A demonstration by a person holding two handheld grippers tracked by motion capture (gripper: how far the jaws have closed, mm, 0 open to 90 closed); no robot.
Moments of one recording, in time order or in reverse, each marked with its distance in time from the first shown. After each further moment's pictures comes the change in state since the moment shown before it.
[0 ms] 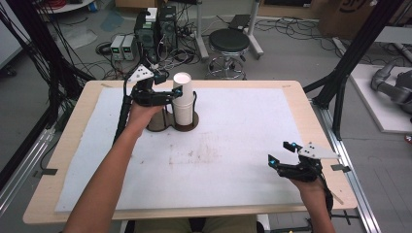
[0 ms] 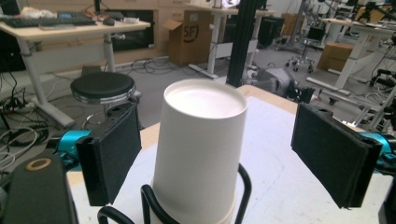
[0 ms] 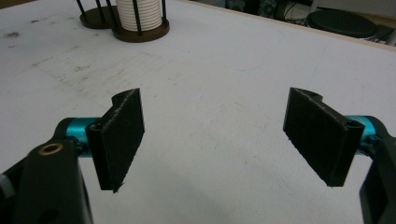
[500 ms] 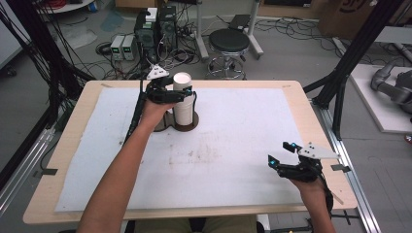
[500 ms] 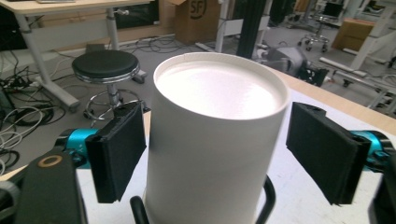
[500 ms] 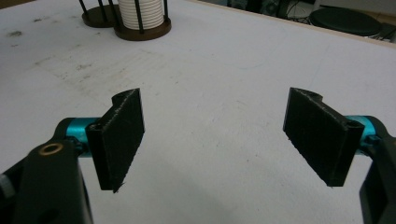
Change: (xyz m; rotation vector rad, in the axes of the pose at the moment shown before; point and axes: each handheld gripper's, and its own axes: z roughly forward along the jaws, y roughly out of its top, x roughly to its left) left arm 0.000 -0.009 0.045 0.099 0.048 -0.005; right arm -0.001 -0.001 0.000 0.005 0.008 0.001
